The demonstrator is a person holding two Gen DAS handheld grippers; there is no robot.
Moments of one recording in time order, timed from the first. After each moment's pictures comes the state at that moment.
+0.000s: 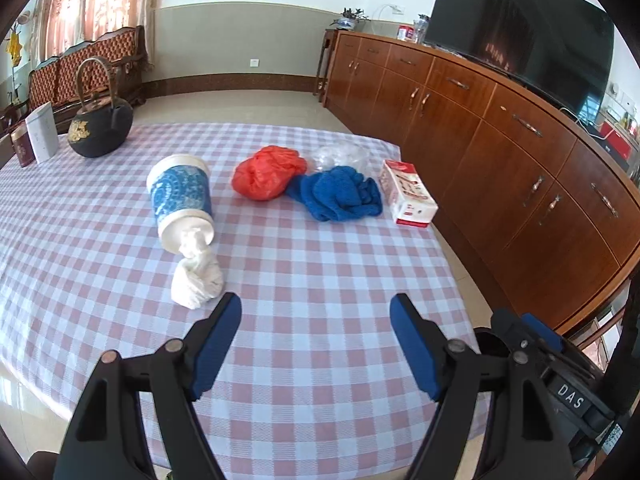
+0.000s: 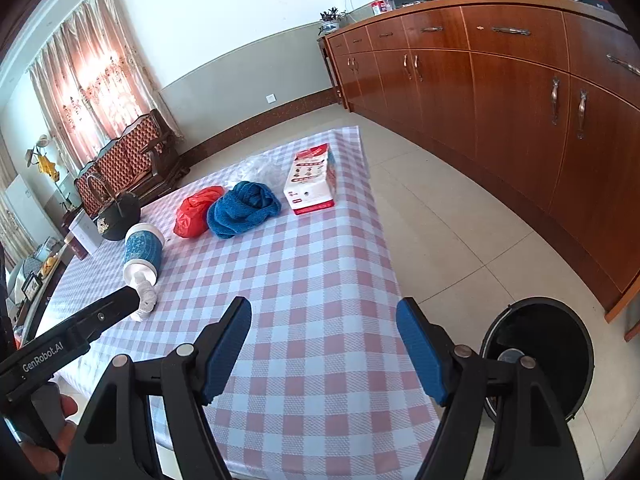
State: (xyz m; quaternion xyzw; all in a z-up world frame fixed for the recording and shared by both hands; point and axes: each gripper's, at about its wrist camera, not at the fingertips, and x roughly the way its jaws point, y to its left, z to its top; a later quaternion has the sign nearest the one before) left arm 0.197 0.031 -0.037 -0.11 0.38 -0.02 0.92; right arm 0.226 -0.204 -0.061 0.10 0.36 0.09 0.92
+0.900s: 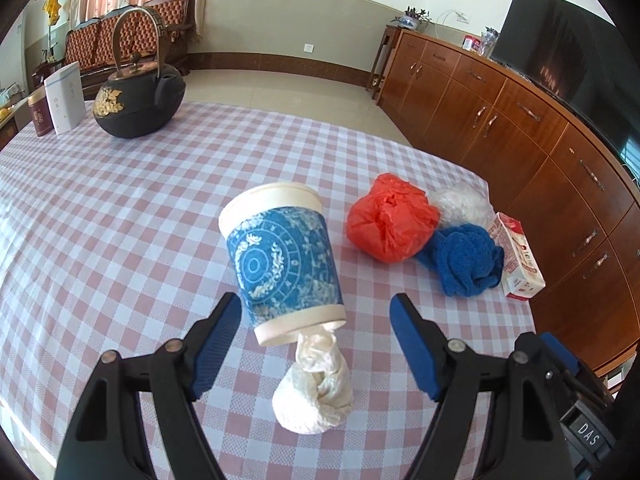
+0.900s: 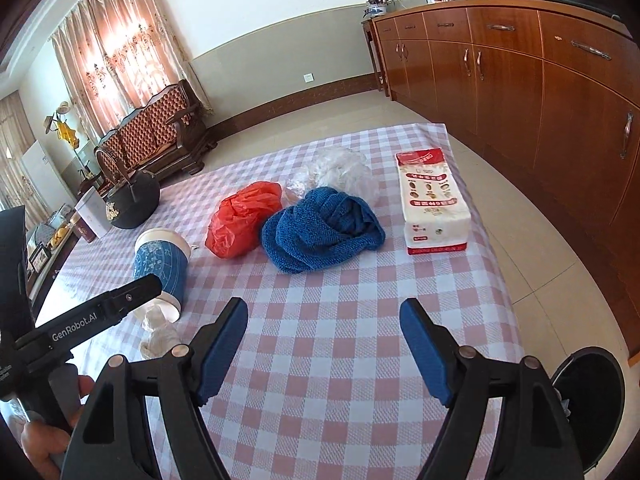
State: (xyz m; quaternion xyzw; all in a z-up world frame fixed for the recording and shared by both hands) left arm 0.288 0.123 -0.068 -0.16 0.41 0.05 0.90; right arm 0.330 -0.100 -0.074 0.06 0.39 0.14 0.91
